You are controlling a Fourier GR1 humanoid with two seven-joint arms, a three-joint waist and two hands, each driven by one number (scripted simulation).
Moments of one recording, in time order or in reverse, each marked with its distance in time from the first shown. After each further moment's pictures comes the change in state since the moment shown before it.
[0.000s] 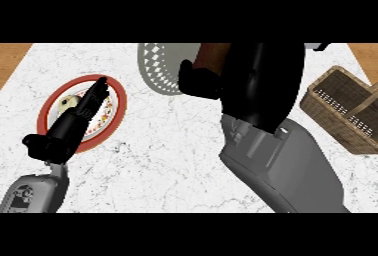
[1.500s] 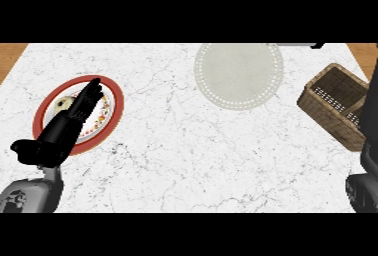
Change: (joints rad) left arm 0.027 -0.001 0.031 -0.029 -0.008 -0.016 -0.007; right arm -0.266 -0.241 -0.639 0.284 0.256 0.051 -0.160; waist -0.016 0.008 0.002
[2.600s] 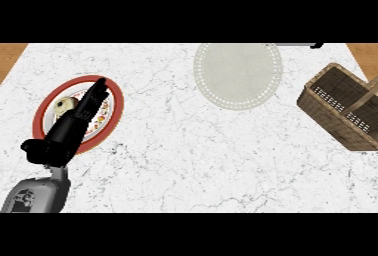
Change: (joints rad) left arm -0.007 -0.044 0.001 -0.005 -0.042 -0.004 0.009; right arm 0.413 -0.145 -0.137 -0.098 -0.173 -0.228 -0.182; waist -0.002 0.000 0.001
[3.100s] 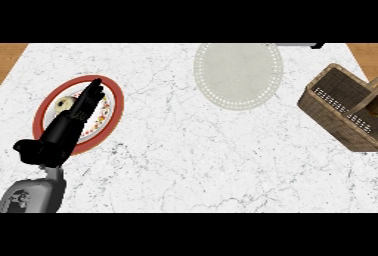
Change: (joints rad) left arm 0.006 0.004 0.033 0.012 0.005 -0.031 -0.016; right arm 0.022 -0.075 -0.004 0.072 -0.101 -0.108 -0.066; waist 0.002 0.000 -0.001
